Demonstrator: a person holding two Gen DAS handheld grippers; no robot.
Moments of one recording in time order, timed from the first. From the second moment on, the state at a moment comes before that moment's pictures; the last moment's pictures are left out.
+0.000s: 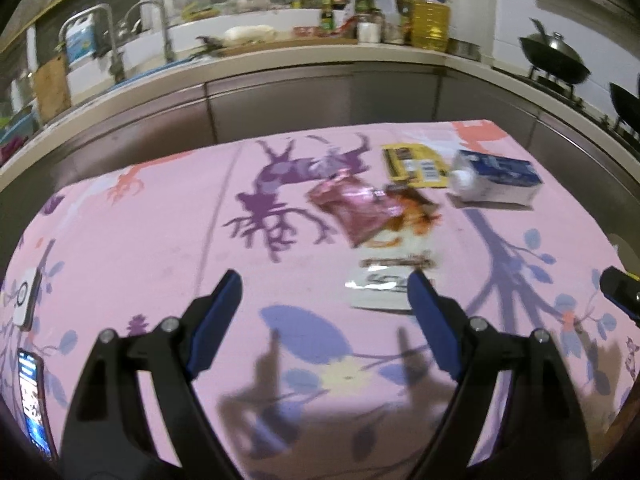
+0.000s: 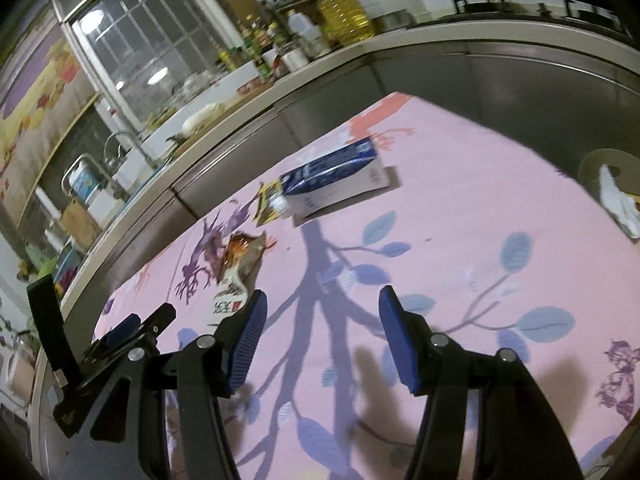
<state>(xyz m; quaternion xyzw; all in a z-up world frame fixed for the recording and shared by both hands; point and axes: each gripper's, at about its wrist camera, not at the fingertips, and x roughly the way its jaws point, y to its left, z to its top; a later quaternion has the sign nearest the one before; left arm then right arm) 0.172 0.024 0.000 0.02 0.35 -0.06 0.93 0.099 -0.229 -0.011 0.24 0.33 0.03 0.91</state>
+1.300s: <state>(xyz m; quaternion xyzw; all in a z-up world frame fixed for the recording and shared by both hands) 0.275 0.027 -0.036 -0.16 0.50 -0.17 0.83 0.156 -0.178 -0.042 0.17 0.40 0.15 0.89</state>
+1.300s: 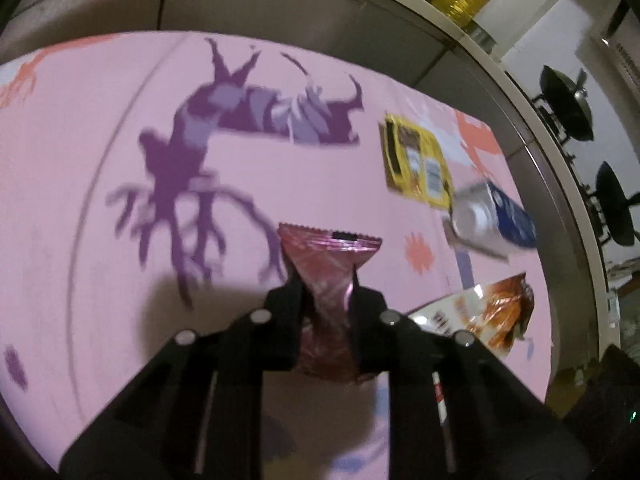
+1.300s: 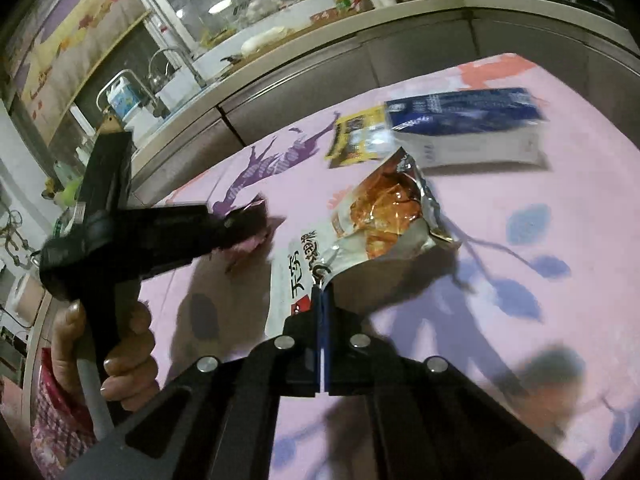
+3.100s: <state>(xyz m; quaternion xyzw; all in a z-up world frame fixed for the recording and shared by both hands) 0.156 -0.498 -0.010 0.04 0.52 -0.48 0.70 0.004 -0.538 -0.075 0.23 0.33 -0.10 0.91</state>
